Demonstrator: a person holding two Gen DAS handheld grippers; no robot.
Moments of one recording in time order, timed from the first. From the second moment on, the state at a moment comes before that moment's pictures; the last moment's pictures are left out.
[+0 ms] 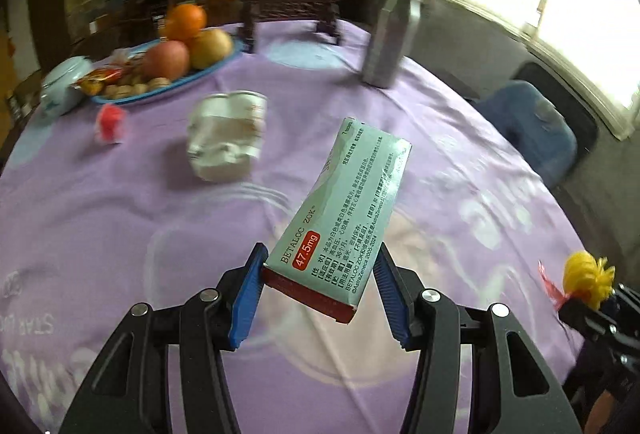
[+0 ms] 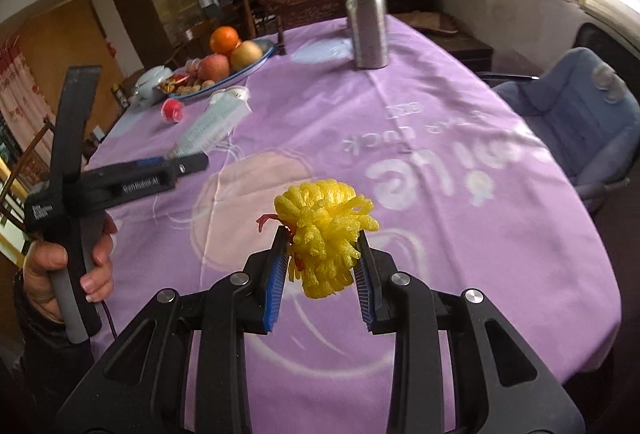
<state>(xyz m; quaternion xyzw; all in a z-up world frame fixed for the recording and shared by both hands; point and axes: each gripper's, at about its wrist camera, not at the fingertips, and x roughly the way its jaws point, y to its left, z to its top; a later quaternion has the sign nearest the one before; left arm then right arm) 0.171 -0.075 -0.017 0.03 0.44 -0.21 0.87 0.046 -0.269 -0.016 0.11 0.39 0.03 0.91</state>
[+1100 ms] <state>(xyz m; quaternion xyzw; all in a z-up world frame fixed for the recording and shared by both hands) -0.043 -0.204 -0.015 0.16 0.40 -0.42 0.80 -0.134 -0.383 -0.045 0.20 0.34 -0.07 0.92</state>
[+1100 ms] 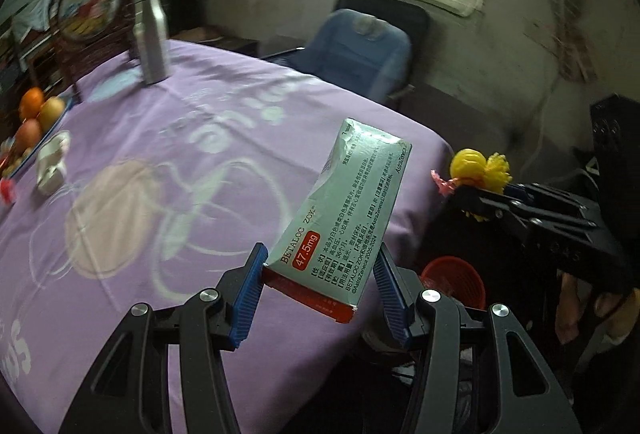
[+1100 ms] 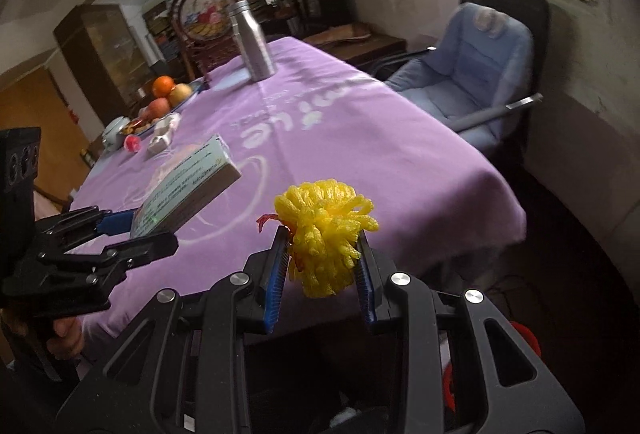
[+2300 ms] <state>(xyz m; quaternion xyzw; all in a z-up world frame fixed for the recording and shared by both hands) -0.167 -0.473 -0.230 0.40 0.52 -0.55 0.52 -0.291 -0.543 -0.298 0.41 0.48 -0.27 0.73</state>
